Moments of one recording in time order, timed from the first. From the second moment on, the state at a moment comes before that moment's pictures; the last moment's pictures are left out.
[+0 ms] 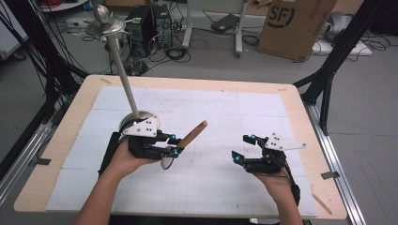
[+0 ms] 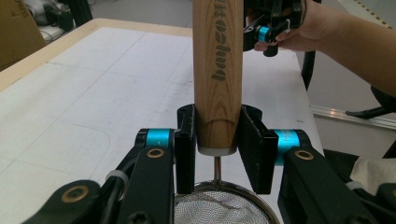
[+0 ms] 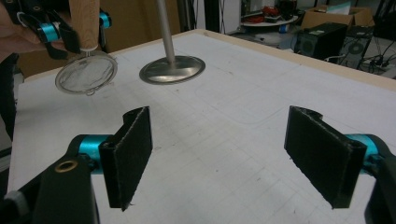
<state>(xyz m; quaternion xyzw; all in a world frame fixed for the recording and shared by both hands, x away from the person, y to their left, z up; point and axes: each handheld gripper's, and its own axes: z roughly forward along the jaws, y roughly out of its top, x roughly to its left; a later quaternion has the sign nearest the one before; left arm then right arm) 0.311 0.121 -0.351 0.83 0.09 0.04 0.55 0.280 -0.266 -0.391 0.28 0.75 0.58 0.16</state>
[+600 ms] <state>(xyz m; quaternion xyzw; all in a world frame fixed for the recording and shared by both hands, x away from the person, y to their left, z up) 0.306 0.126 -0.343 0.81 0.08 0.05 0.58 0.284 -0.252 -0.368 0.24 0.74 0.60 0.16</state>
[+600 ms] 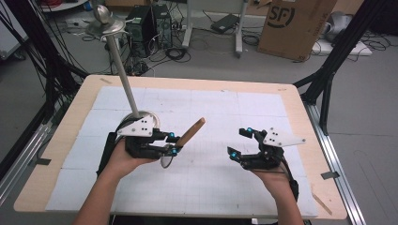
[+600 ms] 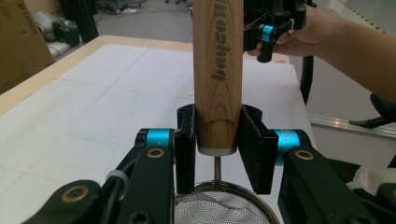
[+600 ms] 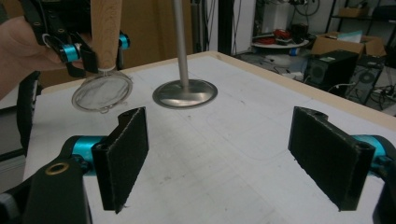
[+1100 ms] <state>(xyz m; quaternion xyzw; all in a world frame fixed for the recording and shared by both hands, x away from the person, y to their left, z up) 0.305 0.113 -0.344 0.79 0.07 0.03 0.60 0.290 -0.229 -0.341 0.19 0.74 0.63 0.14</state>
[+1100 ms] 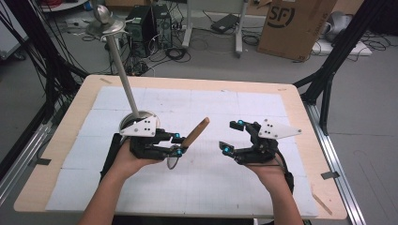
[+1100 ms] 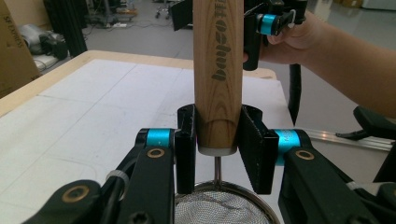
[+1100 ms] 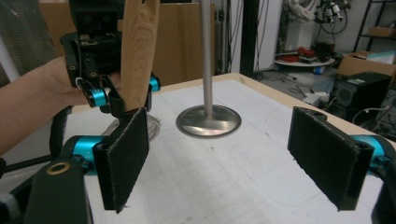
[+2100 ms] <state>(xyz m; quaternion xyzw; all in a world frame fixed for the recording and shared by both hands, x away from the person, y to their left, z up) 0.300 0.096 -0.346 0.79 0.05 0.01 0.61 0.284 -0.186 -0.328 0.12 0.74 0.66 0.07</state>
